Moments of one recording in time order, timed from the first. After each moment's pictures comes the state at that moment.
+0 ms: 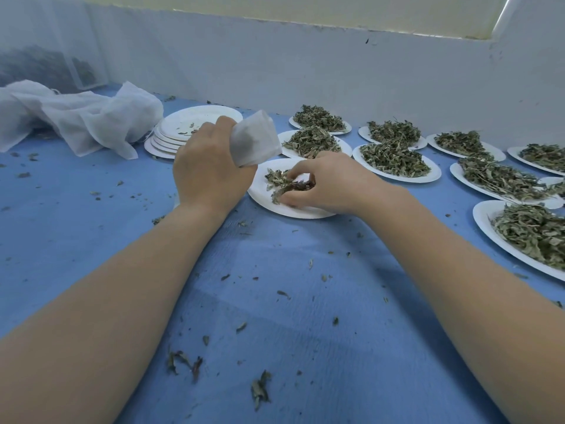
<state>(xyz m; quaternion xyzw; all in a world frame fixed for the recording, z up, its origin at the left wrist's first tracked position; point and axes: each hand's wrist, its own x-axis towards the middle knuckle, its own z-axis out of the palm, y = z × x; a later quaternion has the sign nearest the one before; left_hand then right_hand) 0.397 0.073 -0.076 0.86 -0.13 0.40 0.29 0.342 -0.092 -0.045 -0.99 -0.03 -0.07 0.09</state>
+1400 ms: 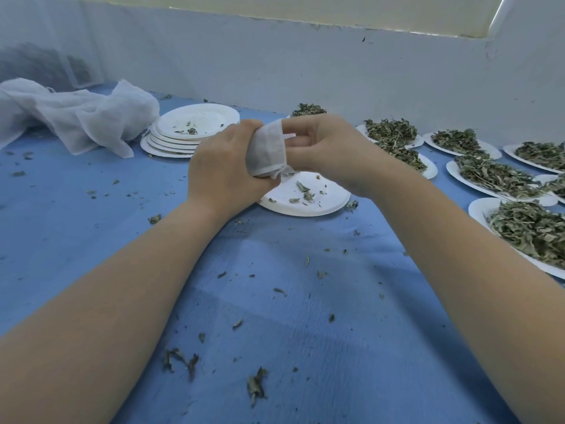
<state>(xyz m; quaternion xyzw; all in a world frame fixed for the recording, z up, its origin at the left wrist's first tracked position) 0.383 0.065 -0.074 0.82 -0.28 0.38 0.32 0.328 -0.080 -0.016 -0.86 -0.11 -0.04 0.49</state>
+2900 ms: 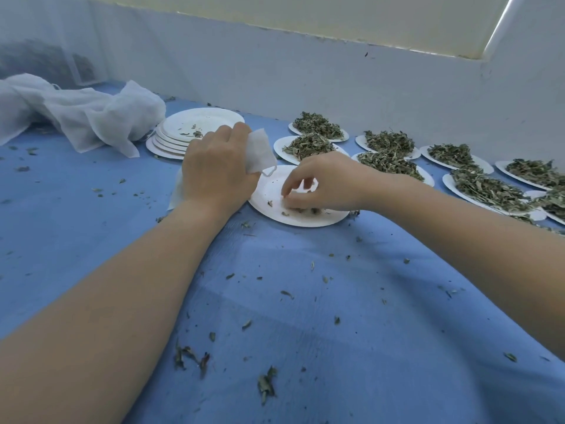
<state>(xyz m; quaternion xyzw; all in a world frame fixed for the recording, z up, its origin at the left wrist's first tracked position) 0.396 0.074 -0.073 0.89 -0.18 0.38 0.19 0.347 -0.097 -0.032 -0.98 -0.15 -0.03 0.11</state>
